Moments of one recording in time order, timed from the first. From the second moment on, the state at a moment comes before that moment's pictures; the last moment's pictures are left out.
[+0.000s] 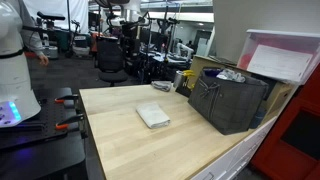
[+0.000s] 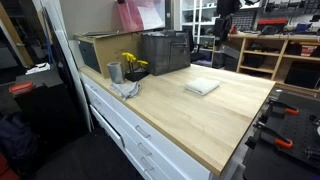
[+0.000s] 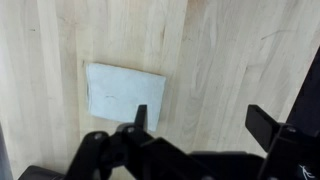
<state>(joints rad) -0.01 -0.33 -0.04 -2.51 -0.06 2.24 -0.13</state>
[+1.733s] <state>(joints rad) -0.09 0.17 -0.13 -2.20 -0.01 2.30 -0.44</state>
